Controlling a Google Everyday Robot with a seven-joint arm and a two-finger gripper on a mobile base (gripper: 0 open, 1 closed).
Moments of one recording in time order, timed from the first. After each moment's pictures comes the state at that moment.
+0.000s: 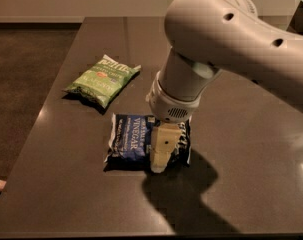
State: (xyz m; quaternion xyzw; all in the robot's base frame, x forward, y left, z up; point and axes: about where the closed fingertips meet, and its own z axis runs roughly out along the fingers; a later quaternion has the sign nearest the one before) arm 0.444 -0.022 0.852 -0.71 0.69 0.07 0.14
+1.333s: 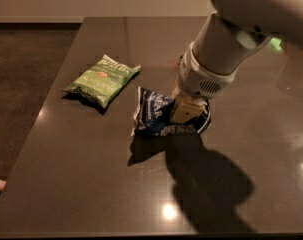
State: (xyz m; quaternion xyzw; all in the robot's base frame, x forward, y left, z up) arm 0.463 -0.072 0.901 -0.68 0.72 0.05 0.17
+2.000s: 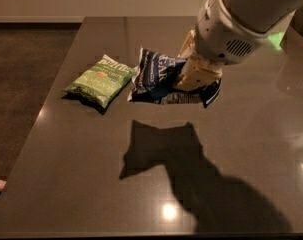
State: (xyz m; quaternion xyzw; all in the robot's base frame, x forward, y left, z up) arm 0.452 -0.076 0.990 -0.68 0.69 0.04 0.25
